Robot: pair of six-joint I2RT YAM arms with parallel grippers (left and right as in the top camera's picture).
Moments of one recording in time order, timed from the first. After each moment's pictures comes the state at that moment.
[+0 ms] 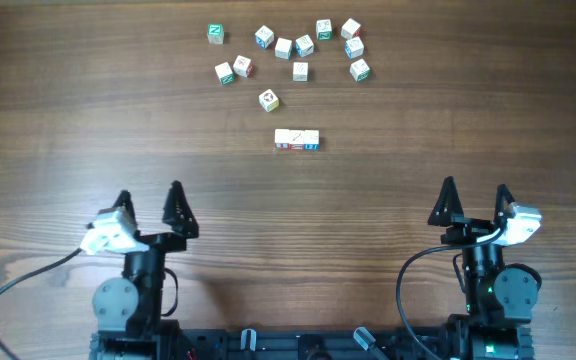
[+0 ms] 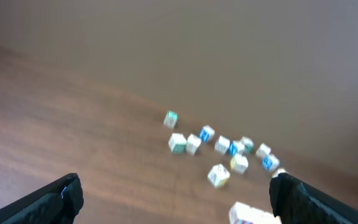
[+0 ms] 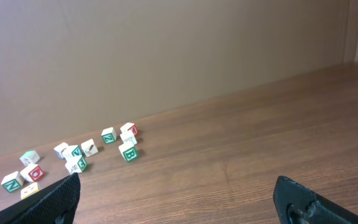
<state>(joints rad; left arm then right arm) -0.05 0.01 0.12 -0.14 -0.06 -0.39 -0.08 0.02 0.01 0.00 -0.03 0.26</state>
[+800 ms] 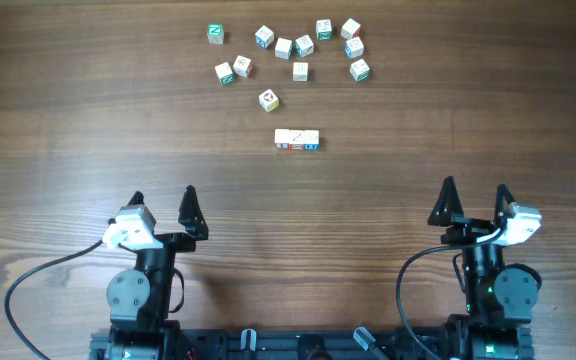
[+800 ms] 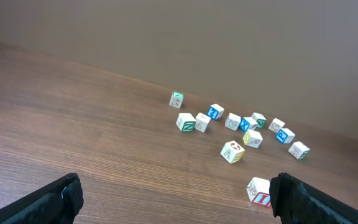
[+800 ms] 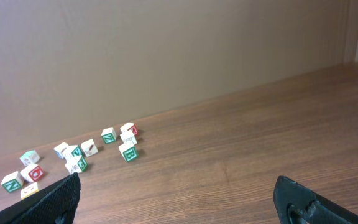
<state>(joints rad) -0.07 0.01 0.01 -0.07 -0.05 -0.31 -0.08 0.02 0.01 0.00 -0.03 0.26</state>
